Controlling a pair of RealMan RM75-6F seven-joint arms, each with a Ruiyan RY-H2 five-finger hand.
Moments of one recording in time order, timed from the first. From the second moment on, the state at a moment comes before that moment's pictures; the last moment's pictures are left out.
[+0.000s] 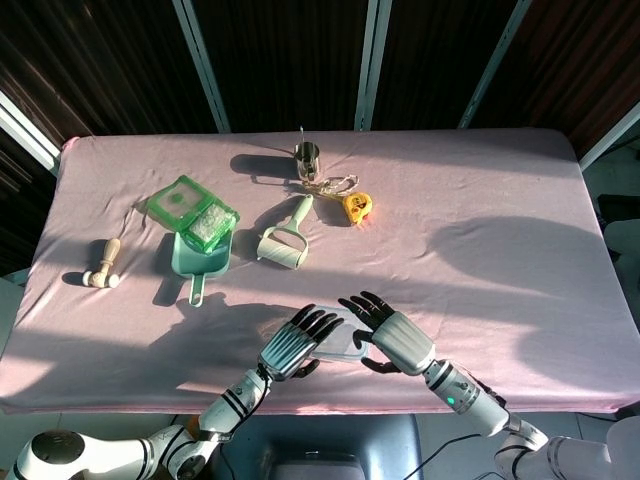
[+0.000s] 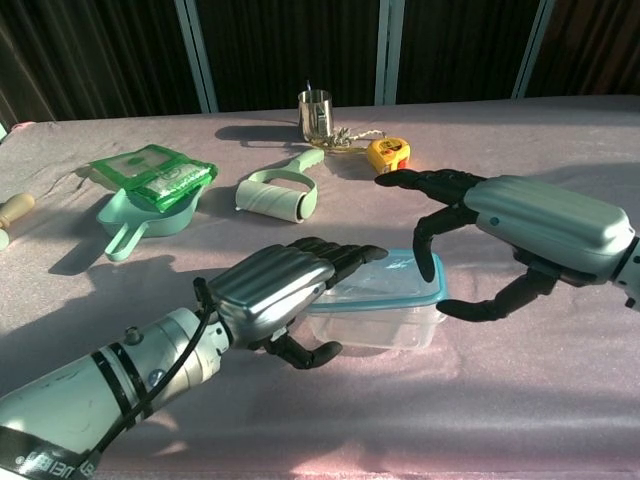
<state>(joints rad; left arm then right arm) -0.73 -1.94 -0.04 -1.23 1.47 0.98 0.26 0.56 -1.58 -0.05 -1.29 -1.78 1.27 0.08</state>
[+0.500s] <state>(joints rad) -0.72 -1.94 -0.03 -1.24 1.51 1.01 0.22 0.58 -1.65 -0.04 -1.23 -1.75 1.25 0.07</state>
